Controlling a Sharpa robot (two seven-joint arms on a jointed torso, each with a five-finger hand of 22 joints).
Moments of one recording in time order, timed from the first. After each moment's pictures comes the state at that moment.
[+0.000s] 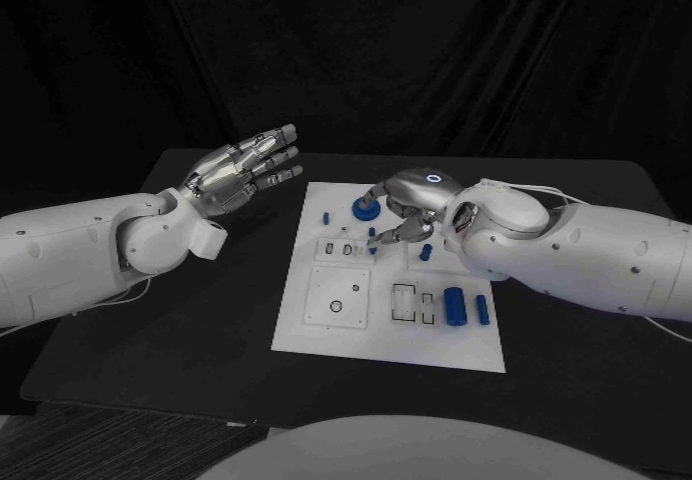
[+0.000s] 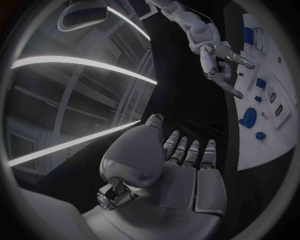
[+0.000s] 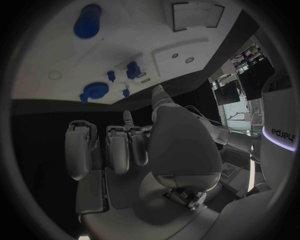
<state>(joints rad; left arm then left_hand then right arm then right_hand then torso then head) 1.28 -0.97 -0.21 1.38 -0.03 0.32 0.57 1.34 0.26 -0.18 0.21 0.56 0.28 0.02 0.05 0.02 0.03 0.06 0.22 0.02 0.05 0.12 0.03 0.01 0.20 0.03 0.23 0.02 0.01 1.32 -0.62 -0.21 1.47 -1.57 -0.36 -0.08 1.29 -0.18 0.03 0.30 0.07 0.69 0.08 0.24 0.14 1.45 -0.01 1.55 1.31 1.47 -0.07 1.55 1.31 0.02 1.46 0.04 1.47 1.30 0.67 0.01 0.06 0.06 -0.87</state>
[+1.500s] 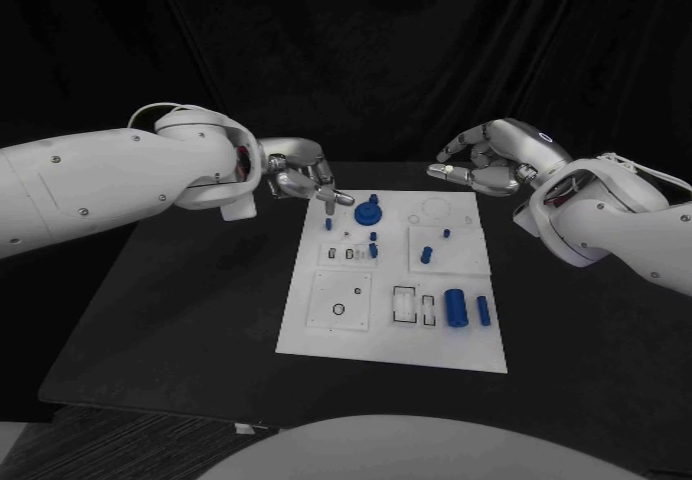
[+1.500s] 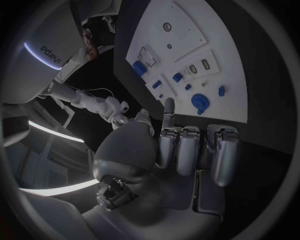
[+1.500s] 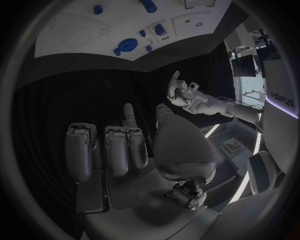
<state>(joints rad) 1.50 -0.82 -0.21 1.47 -1.06 0.18 -0.01 1.16 0.14 -0.24 0.29 0.26 1.01 0.07 0.44 0.27 1.45 0.03 1.55 1.32 1.45 -0.01 1.56 1.31 0.04 1.47 0.10 1.55 1.30 1.39 -0.85 -0.21 1.53 -1.30 -0.57 0.03 1.08 0.01 -0.02 0.30 0.20 0.85 0.10 0.31 0.15 1.47 0.00 1.55 1.31 1.47 -0.06 1.55 1.31 0.02 1.47 0.06 1.51 1.30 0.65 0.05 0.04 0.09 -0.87</state>
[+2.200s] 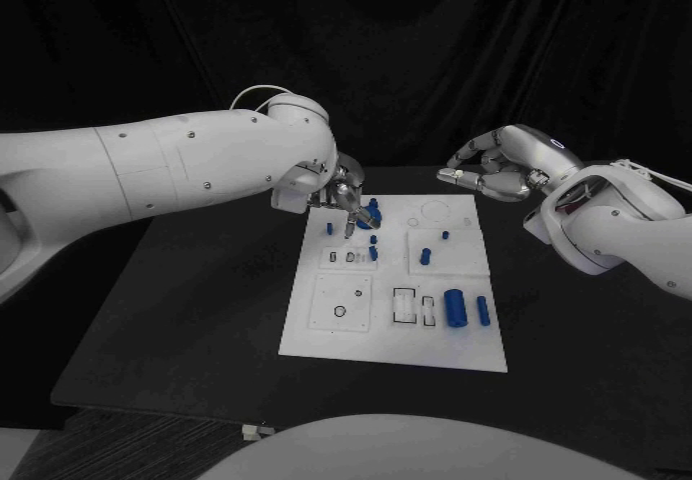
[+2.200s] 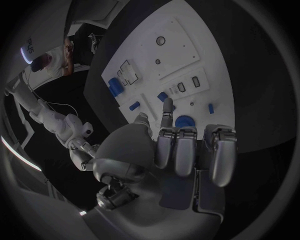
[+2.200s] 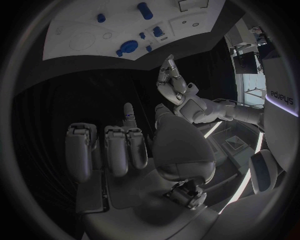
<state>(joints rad) 1.51 -0.51 -0.21 1.27 -1.03 0.46 -0.49 1.08 0.16 -0.22 0.26 0.24 1.07 0.07 0.29 0.28 1.46 0.00 1.55 1.32 1.46 -0.05 1.56 1.31 0.04 1.47 0.07 1.55 1.30 1.38 -0.87 -0.21 1.55 -1.30 -0.55 0.02 1.09 0.02 -0.02 0.30 0.20 0.86 0.10 0.31 0.15 1.48 0.01 1.55 1.31 1.47 -0.05 1.55 1.31 0.02 1.47 0.06 1.51 1.30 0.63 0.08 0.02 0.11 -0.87</state>
